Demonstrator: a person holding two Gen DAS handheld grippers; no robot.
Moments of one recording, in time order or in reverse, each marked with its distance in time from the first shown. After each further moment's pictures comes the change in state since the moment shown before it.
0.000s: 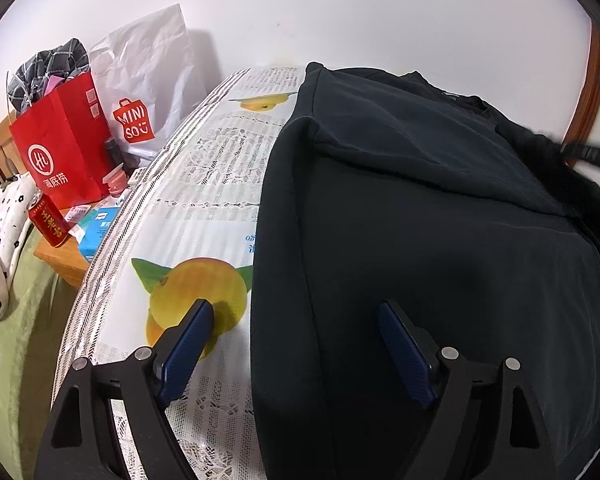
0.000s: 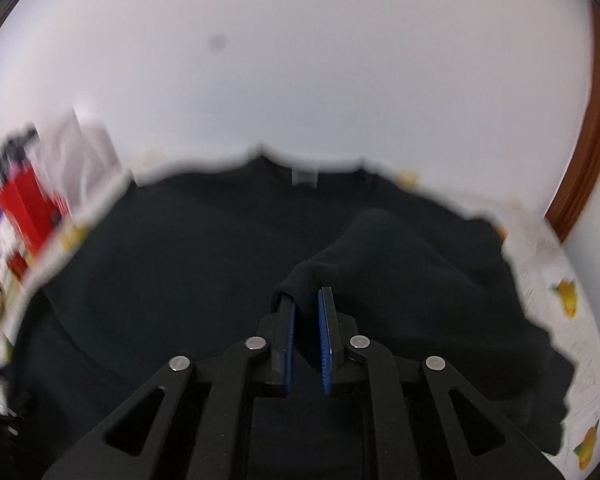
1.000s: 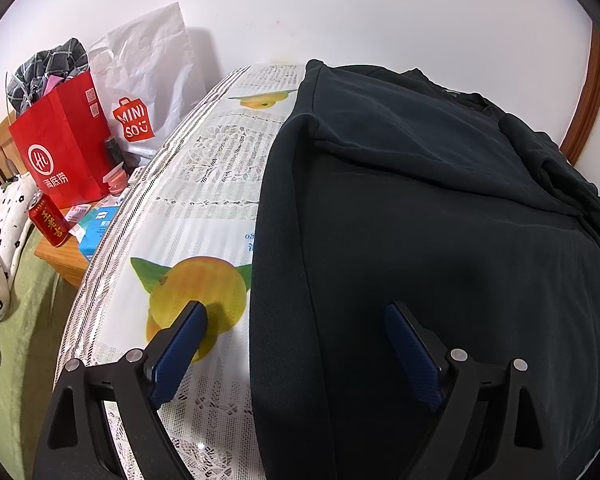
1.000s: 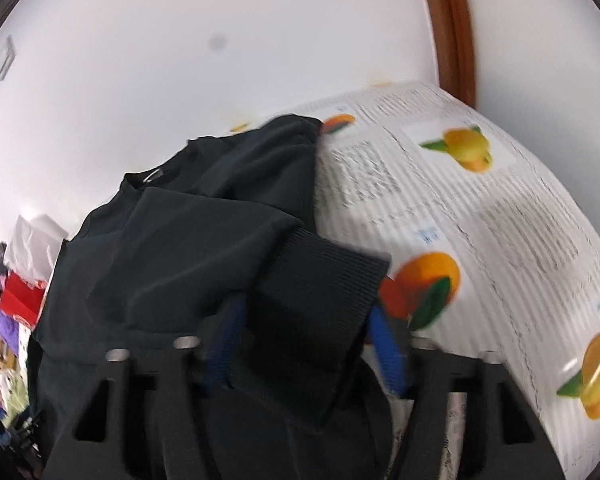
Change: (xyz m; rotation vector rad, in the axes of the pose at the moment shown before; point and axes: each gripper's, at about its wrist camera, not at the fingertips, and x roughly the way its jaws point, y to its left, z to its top) left arm 0.001 0.000 0.000 0.003 0.002 0.002; right arm -0.042 -0.201 -0.084 0.423 0.013 0.003
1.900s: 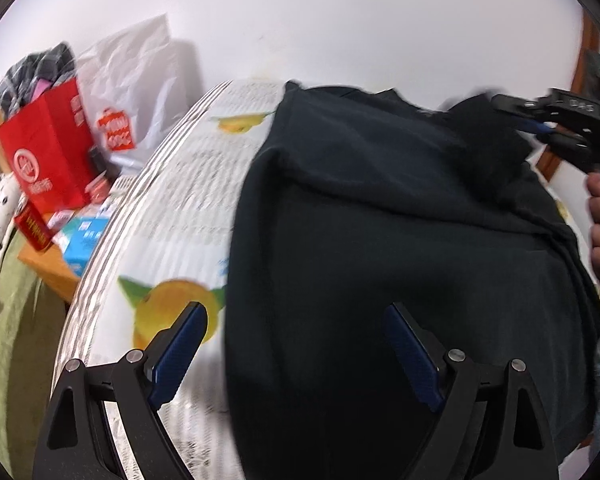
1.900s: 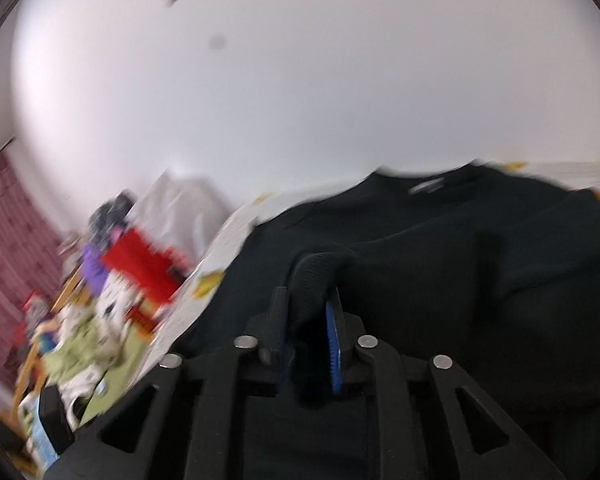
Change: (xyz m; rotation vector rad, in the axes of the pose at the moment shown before) left arm -0.025 -0.012 0.018 0.000 -0.030 -0.099; right arm -0.008 0.266 0.006 -0.261 0.022 0.464
